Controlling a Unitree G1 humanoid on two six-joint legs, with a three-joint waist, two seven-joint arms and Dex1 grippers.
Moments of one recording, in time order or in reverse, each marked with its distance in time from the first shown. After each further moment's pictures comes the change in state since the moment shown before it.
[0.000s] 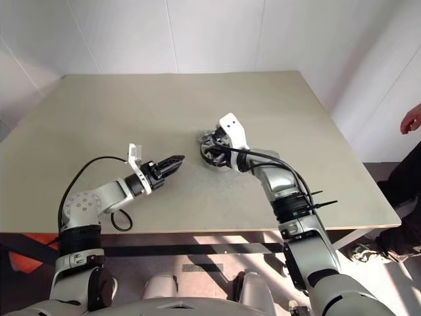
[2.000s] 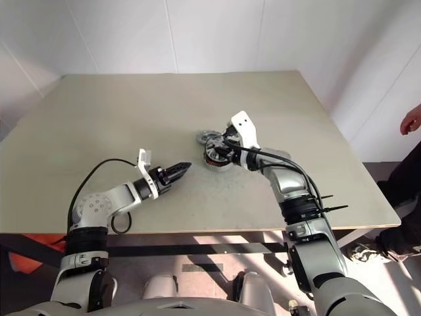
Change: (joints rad) left arm 0.014 -0.002 -0.079 0.052 0.068 -0.068 -0.040; right arm 0.028 -0.035 -0.049 -0.027 0.007 -0.040 0.019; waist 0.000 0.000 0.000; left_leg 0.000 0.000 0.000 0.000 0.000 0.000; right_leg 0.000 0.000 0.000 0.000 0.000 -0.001
